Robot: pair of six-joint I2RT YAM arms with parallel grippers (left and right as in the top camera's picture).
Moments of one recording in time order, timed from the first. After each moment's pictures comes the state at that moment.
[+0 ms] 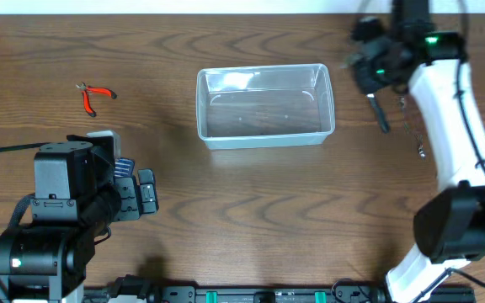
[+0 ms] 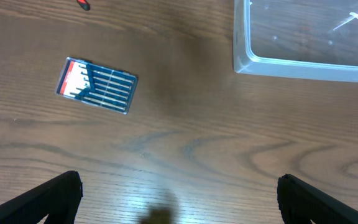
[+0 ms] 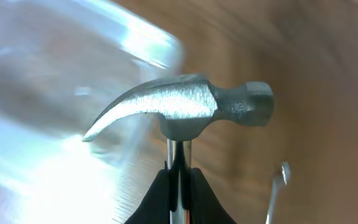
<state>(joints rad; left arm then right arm) -0.05 0.91 1.29 -1.36 0.02 -0.14 0.14 1.86 1.79 -1.04 -0.12 -0.43</state>
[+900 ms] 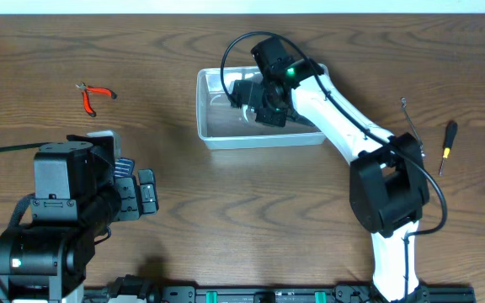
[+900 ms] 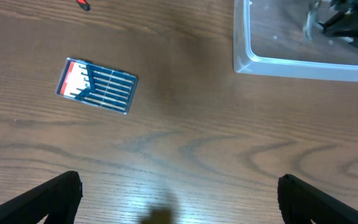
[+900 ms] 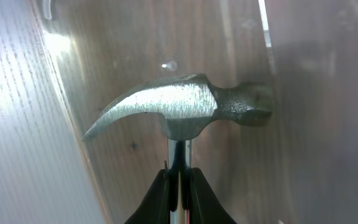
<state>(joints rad) -0.05 0.91 1.29 -1.36 0.02 -0.14 0.51 2.17 1.79 -0.87 -0.11 -0.86</state>
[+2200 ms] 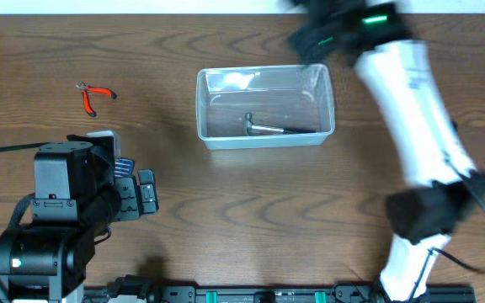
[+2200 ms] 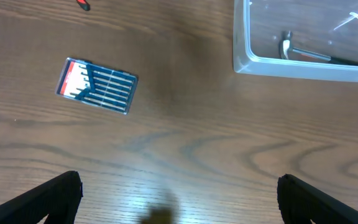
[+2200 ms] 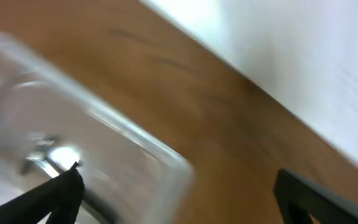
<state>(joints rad) -0.05 0.91 1.29 -1.36 0.02 -0.14 0.23 2.00 2.24 -1.10 0.00 -0.33</state>
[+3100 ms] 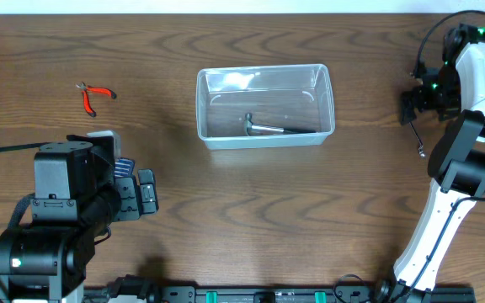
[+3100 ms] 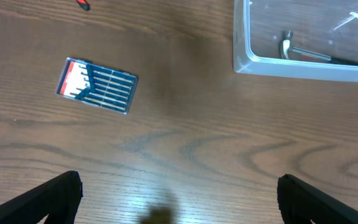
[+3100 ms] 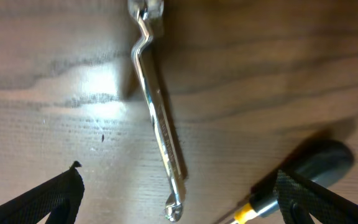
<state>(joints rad) -0.05 0.91 1.29 -1.36 0.02 -0.14 -0.29 2.45 2.20 -1.47 0.04 -0.37</state>
